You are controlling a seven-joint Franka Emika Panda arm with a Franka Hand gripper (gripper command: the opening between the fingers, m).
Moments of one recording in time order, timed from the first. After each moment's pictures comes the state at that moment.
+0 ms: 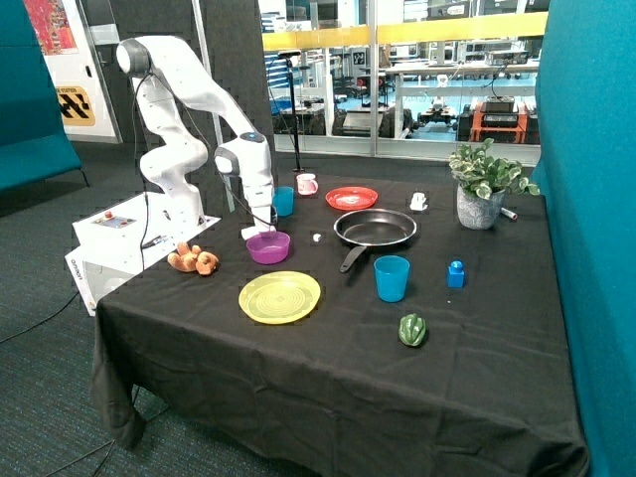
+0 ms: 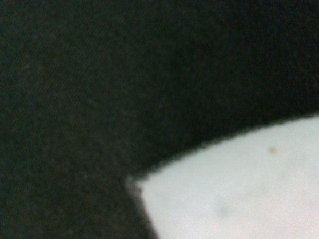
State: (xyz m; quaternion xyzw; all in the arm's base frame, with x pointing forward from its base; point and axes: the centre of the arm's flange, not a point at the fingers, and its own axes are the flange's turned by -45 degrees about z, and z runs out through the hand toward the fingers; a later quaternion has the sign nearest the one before) arm 0.393 -0.080 0.276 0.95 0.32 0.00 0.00
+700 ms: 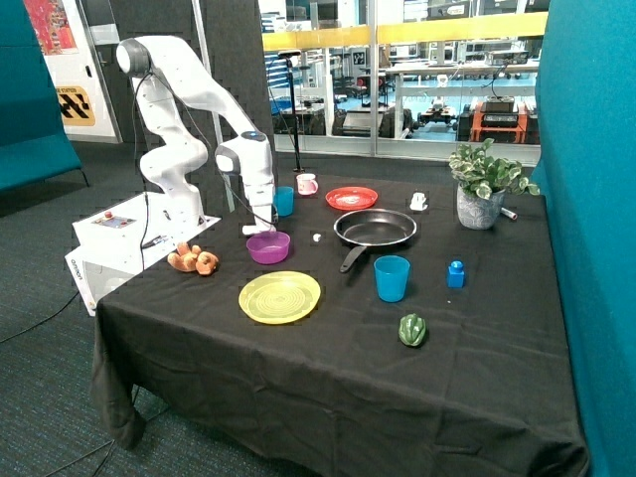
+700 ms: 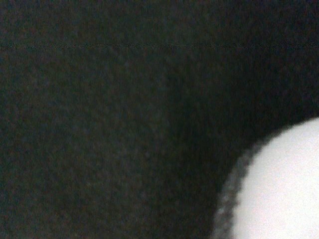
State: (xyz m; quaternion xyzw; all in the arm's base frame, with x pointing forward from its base) arm 0.397 -0.079 0.282 0.95 0.32 0.00 0.00
